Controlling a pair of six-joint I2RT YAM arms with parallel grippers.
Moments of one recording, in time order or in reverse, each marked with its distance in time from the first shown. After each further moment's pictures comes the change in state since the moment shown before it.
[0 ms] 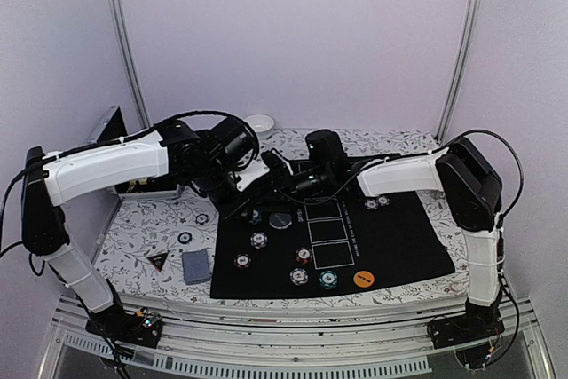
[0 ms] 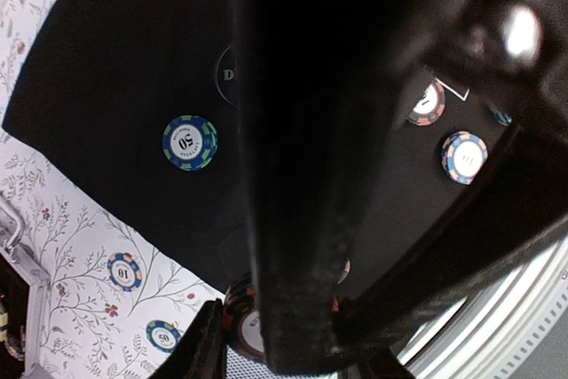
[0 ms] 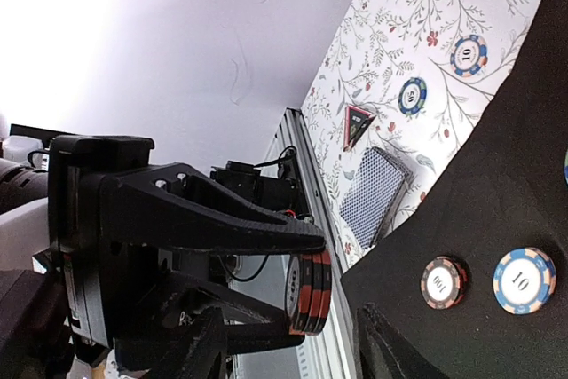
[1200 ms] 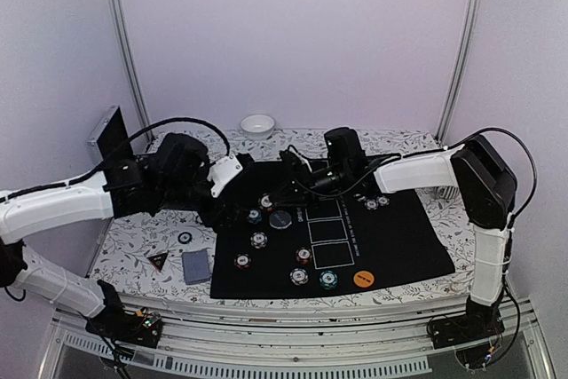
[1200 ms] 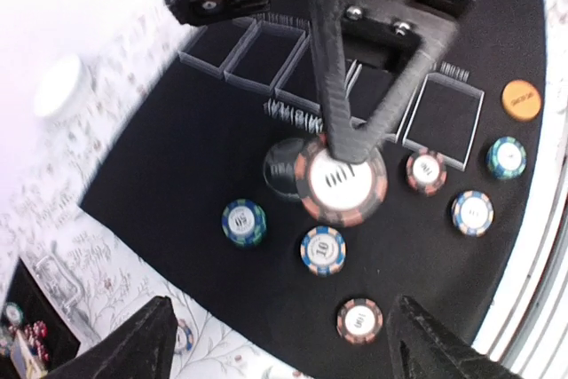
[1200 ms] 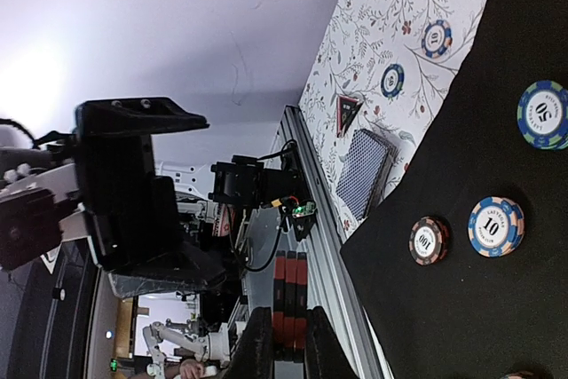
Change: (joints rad) left arm -0.008 -0.336 -0.374 0.440 -0.070 0.115; right arm -0.062 -0.056 -0.097 0.006 -0.063 0.036
